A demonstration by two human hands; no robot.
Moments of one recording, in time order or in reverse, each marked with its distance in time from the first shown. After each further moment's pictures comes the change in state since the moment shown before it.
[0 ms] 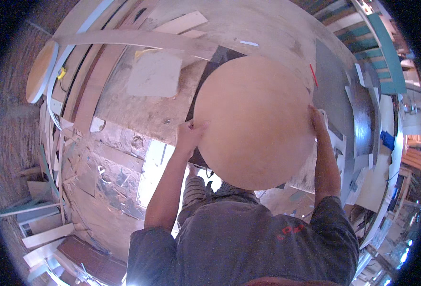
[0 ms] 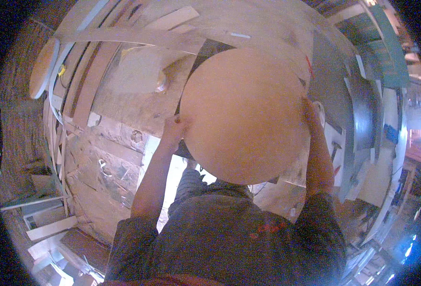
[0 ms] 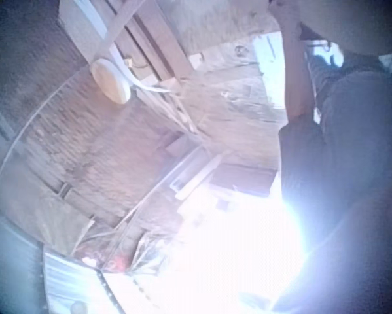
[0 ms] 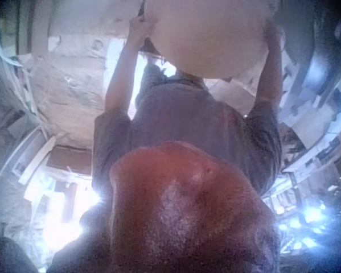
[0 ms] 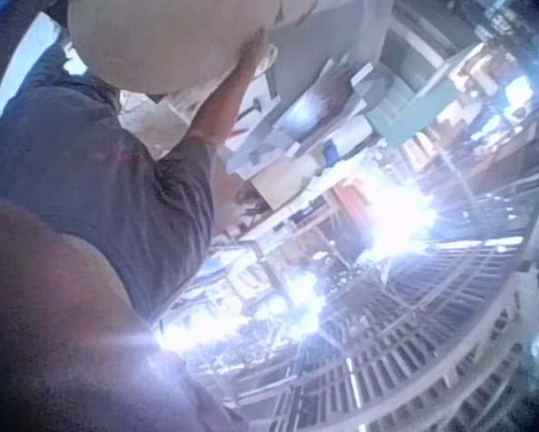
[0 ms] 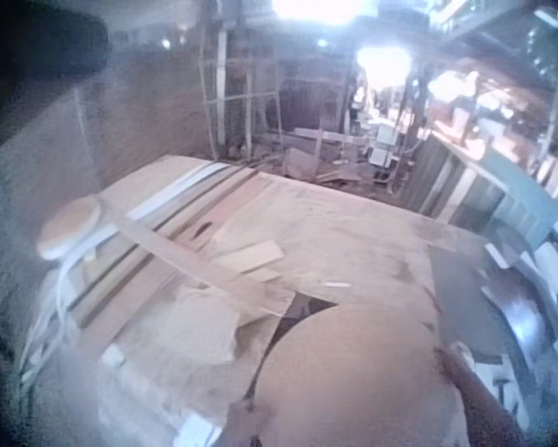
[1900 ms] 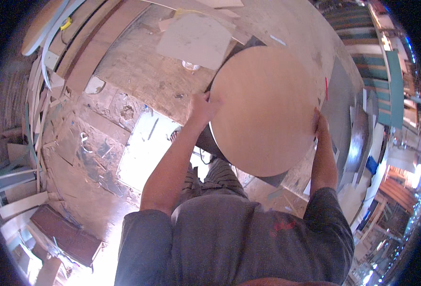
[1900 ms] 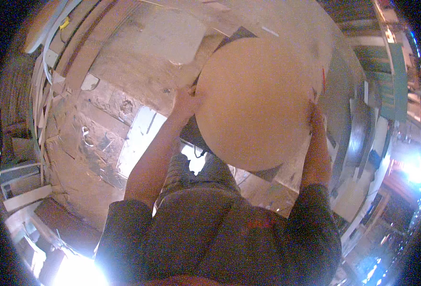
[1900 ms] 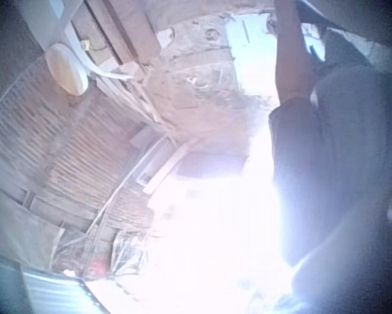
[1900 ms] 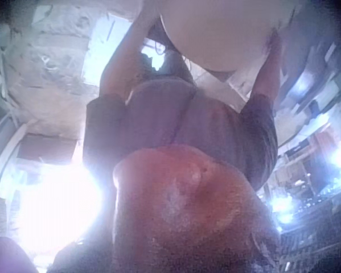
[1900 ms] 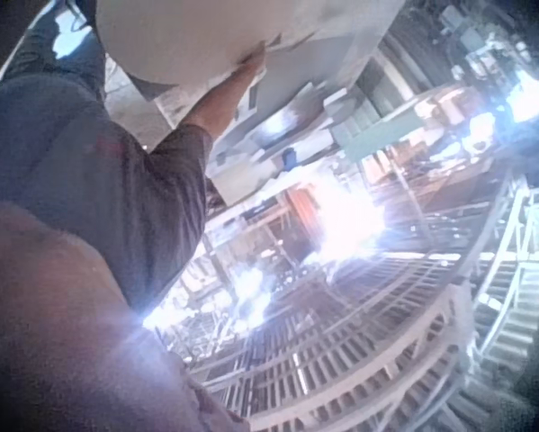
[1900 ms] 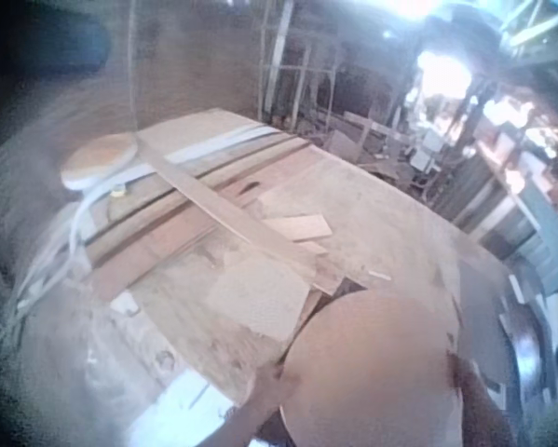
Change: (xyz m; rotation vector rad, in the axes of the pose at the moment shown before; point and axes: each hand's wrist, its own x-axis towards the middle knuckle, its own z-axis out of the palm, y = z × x) left_hand 0.043 -0.019 -0.016 0.082 0.093 0.179; right_hand 0.053 0.005 0.027 0.378 -0.260 0.172
